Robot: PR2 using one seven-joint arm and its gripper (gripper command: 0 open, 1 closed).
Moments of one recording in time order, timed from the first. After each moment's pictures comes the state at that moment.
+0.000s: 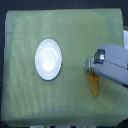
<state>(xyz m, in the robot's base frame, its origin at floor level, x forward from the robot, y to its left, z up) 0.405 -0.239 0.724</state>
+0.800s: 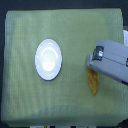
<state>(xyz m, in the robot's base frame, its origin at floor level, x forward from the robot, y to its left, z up) 0.416 -0.230 0.733</state>
